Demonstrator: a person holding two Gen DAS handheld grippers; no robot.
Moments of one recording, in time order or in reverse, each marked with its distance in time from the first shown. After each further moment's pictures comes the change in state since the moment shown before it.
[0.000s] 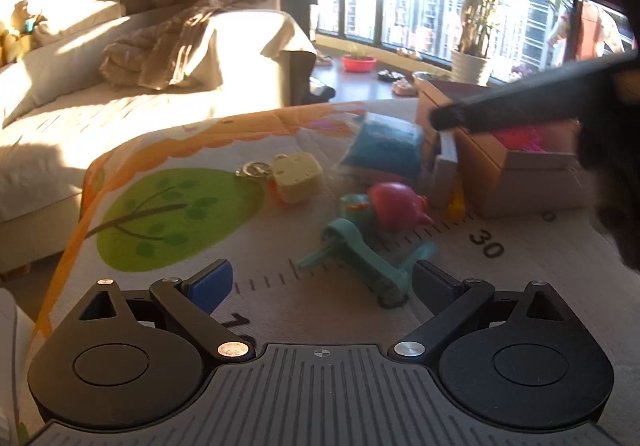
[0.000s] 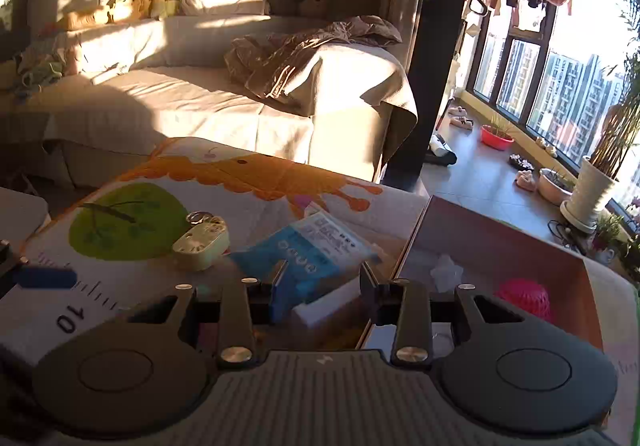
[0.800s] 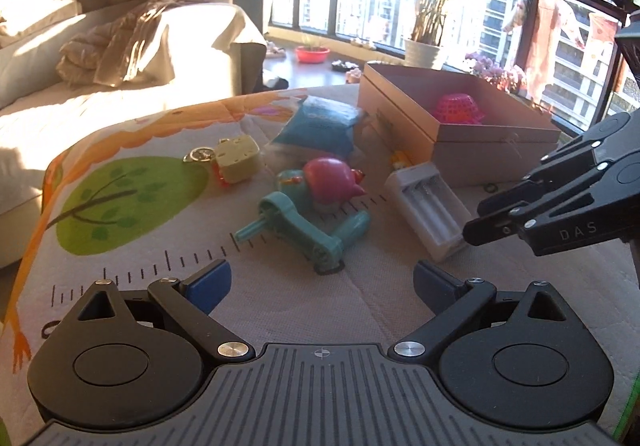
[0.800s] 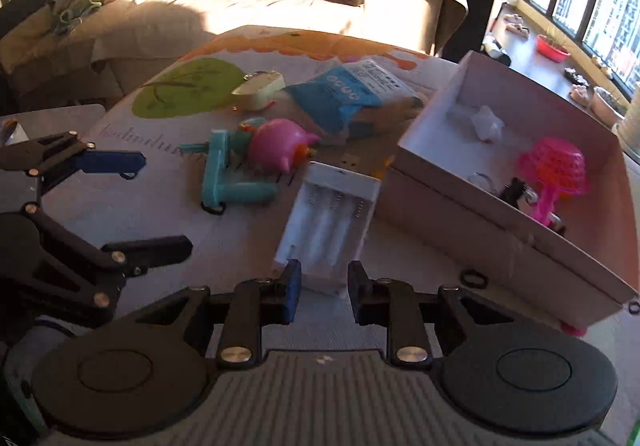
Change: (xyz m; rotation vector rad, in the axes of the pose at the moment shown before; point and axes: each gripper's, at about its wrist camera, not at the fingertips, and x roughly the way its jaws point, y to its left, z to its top) left arm -0.009 -0.015 -0.011 0.038 0.023 -0.121; right arm -0.048 -0.011 -0.071 0.003 0.308 0.188
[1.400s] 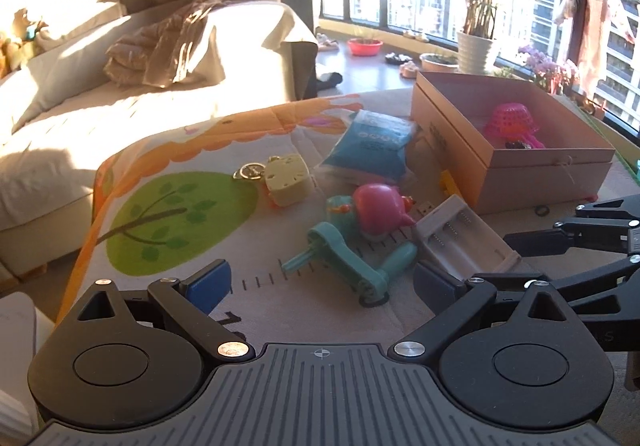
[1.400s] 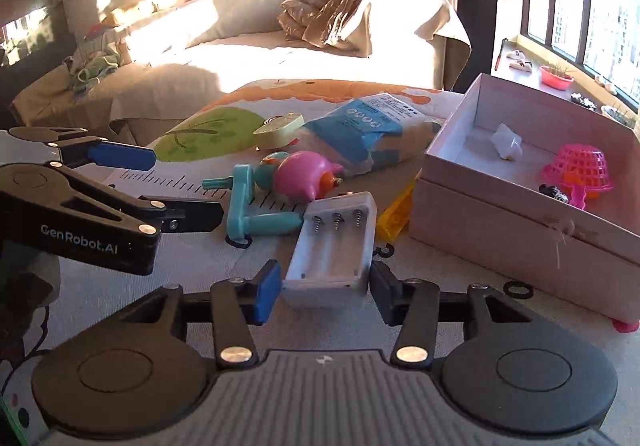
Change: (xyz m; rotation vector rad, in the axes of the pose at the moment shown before) left arm 0.002 -0.002 0.027 -0.020 0.034 0.182; right arm 0.009 0.003 -0.022 0.067 -0.218 0.093
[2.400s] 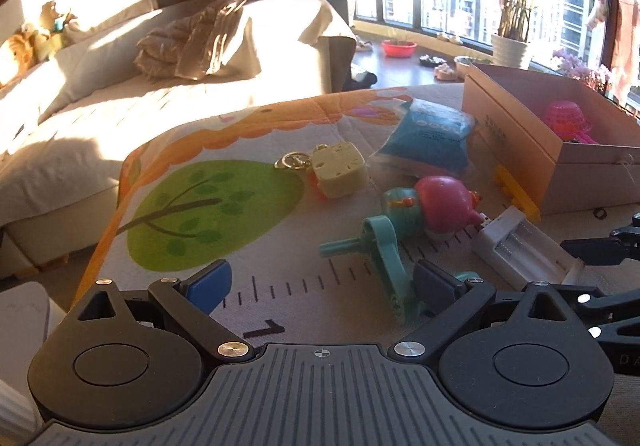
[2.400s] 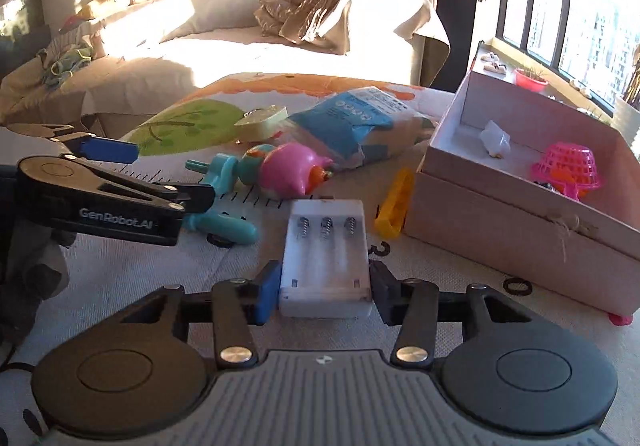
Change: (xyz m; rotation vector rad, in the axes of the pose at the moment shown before) left arm 0.022 0.022 -0.010 -0.043 -0.007 0.084; right arm 0.016 0.013 -0.003 0.000 0.012 -0.098
